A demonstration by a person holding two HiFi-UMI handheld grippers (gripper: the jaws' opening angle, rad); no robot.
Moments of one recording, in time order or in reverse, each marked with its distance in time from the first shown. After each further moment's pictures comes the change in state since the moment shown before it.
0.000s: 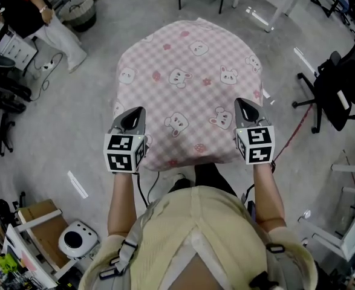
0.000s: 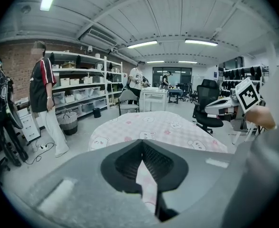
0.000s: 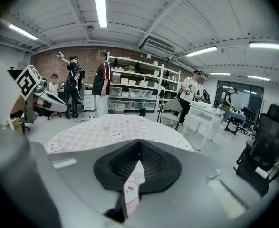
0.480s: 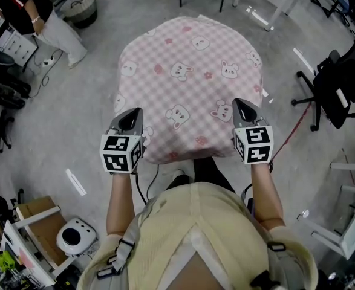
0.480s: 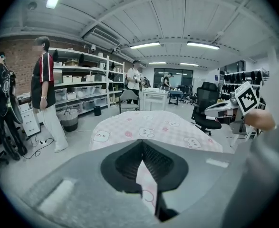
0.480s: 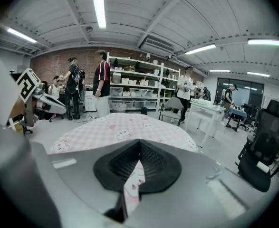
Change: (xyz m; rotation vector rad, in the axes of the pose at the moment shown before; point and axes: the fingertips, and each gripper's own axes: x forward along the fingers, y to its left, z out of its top) left arm -0.030 0.005 -0.022 -0.043 -0.006 -0.009; right arm -0.017 0.027 -0.009 0.027 0.013 0.013
